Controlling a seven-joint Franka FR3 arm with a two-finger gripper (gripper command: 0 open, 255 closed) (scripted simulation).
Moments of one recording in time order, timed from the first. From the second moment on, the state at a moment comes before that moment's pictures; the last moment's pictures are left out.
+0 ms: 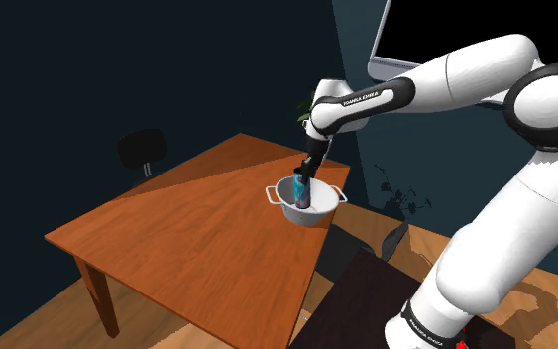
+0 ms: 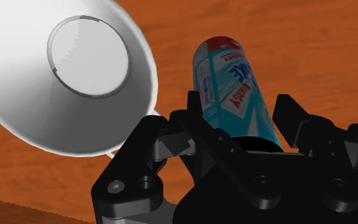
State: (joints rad) arm -0.13 -0.12 -0.12 -2.26 -0.01 2.14 -0.38
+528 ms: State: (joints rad) arm -0.20 0.05 -0.21 -2.02 0.02 2.08 -0.55
